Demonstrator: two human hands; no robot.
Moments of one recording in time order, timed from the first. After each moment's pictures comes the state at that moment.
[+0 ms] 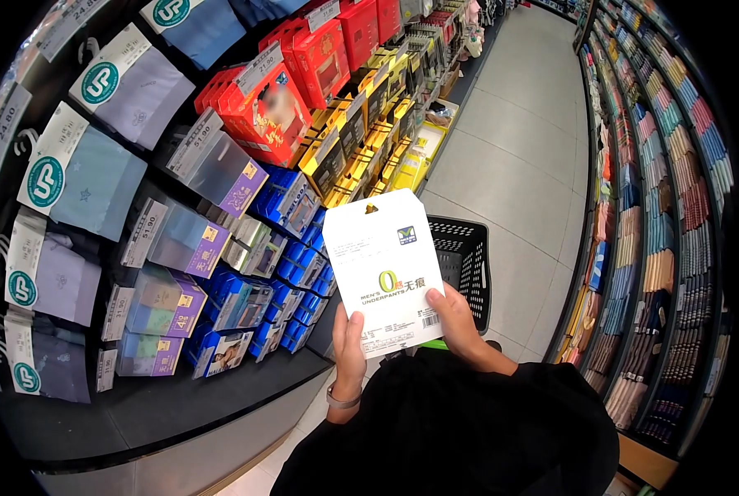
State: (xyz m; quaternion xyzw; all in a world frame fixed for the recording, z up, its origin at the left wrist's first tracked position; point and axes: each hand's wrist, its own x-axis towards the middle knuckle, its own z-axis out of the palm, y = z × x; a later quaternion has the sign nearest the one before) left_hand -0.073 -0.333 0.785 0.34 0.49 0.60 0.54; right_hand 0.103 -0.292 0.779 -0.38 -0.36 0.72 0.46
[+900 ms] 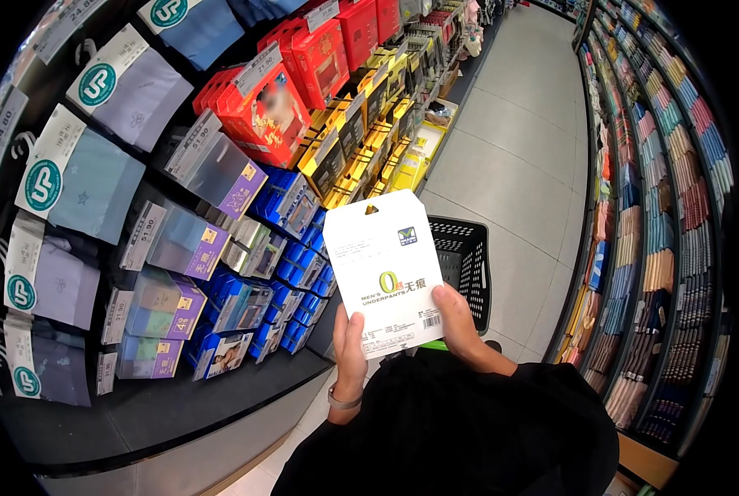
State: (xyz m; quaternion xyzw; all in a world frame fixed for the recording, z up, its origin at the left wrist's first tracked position) left_hand -0.073 -0.331 0.784 0.32 0.49 0.60 0.54; right_hand 0.103 -0.291 0.770 -0.39 -0.35 0.71 0.47
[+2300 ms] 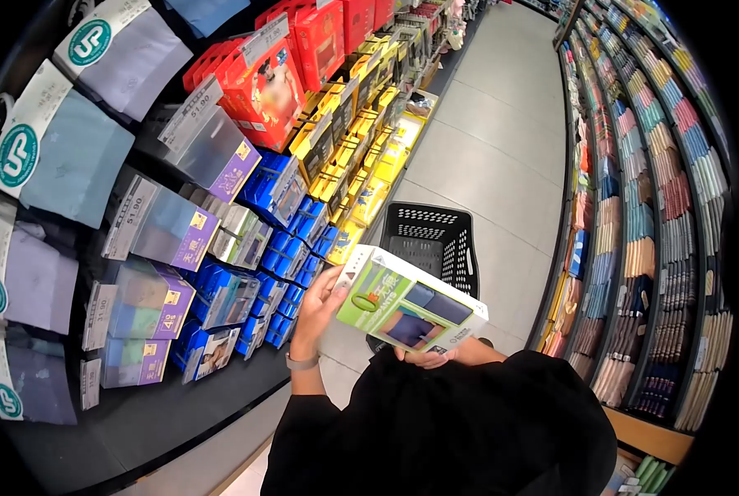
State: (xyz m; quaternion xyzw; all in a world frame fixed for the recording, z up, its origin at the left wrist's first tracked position) left_hand -0.169 -0.291 0.748 0.45 0.44 0.49 0.60; right_hand 0.087 -0.325 0.659 0.19 0.06 0.98 0.03
